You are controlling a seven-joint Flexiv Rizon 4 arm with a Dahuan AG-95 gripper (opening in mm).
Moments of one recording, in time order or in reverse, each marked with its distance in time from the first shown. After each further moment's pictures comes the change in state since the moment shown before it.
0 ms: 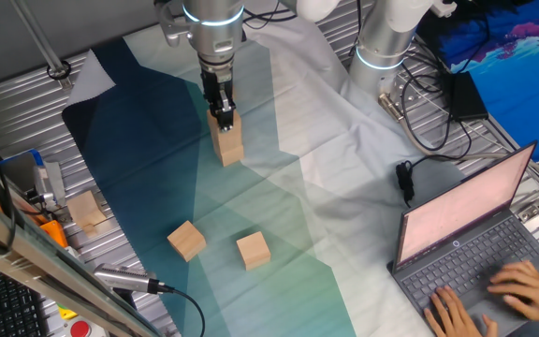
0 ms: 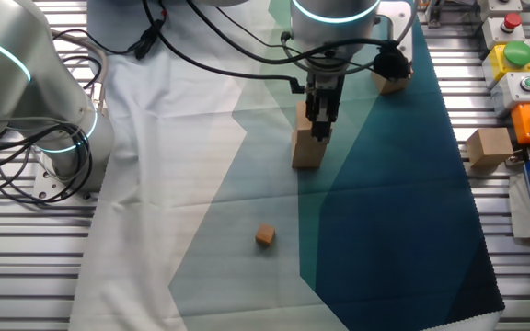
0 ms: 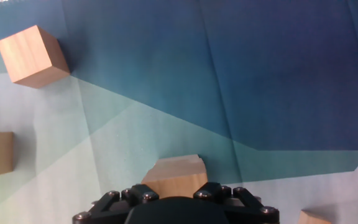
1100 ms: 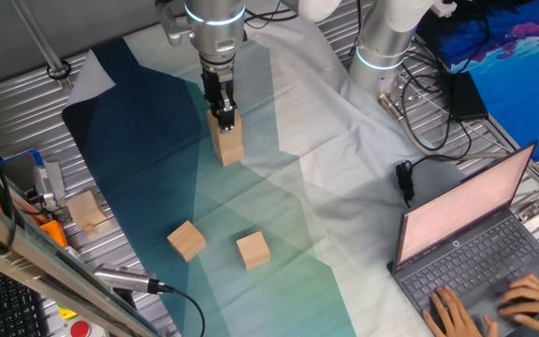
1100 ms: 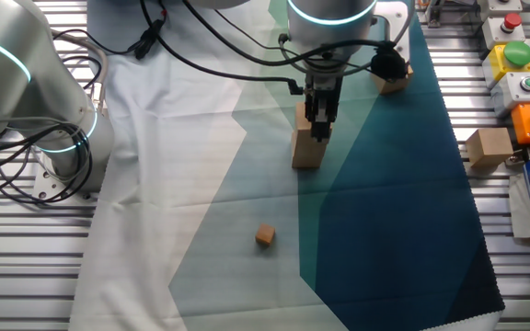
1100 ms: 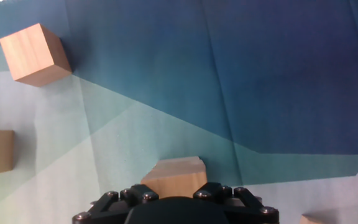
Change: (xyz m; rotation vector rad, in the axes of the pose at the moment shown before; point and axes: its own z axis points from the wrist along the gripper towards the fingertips) arm 0.000 -0.001 0.003 -0.009 -0.014 -0.020
